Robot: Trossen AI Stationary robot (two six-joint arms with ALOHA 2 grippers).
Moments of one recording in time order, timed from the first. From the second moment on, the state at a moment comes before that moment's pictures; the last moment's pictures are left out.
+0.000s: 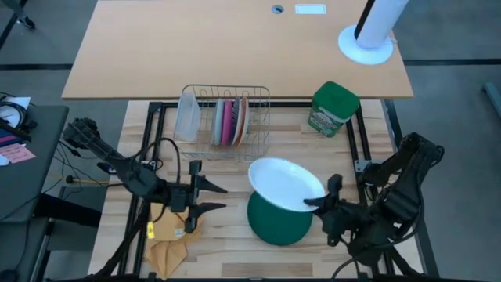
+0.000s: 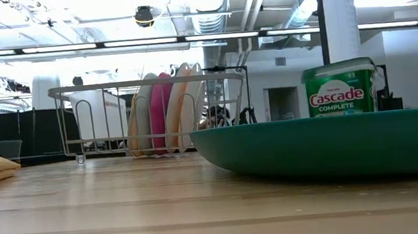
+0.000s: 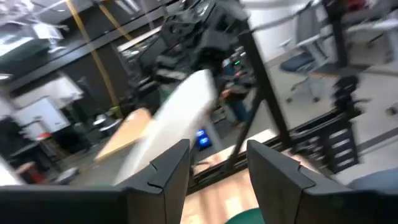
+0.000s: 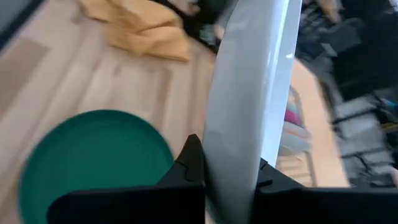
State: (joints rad) left arm -0.60 1.14 1.01 0.26 -0.51 0.49; right arm 0.87 1.54 1.73 -1.24 1.02 0.21
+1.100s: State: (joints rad) left arm -0.55 1.29 1.01 0.25 -0.32 0.62; right arm 0.75 1.56 1.73 -0.89 0.59 -0.09
